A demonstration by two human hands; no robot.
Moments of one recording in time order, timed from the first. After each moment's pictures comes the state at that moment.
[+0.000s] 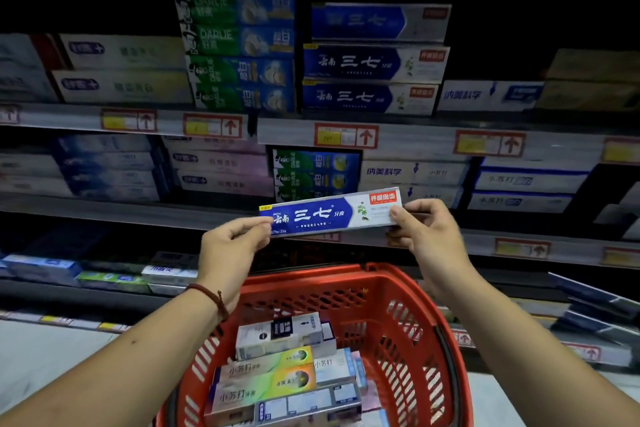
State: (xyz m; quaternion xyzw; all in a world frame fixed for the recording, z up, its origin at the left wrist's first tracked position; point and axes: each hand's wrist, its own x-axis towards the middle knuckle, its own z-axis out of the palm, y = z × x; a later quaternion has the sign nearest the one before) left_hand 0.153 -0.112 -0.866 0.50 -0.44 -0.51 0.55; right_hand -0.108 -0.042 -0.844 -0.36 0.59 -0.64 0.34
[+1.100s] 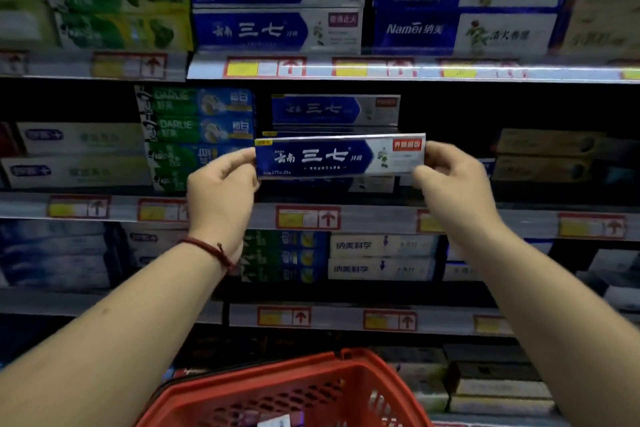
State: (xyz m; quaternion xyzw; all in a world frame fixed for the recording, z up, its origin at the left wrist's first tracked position) left_hand 0.063 -0.170 -0.693 0.40 -0.50 -0.41 0.66; right_hand -0.169 -0.071 -0.680 -0.49 0.62 -0.61 0.10
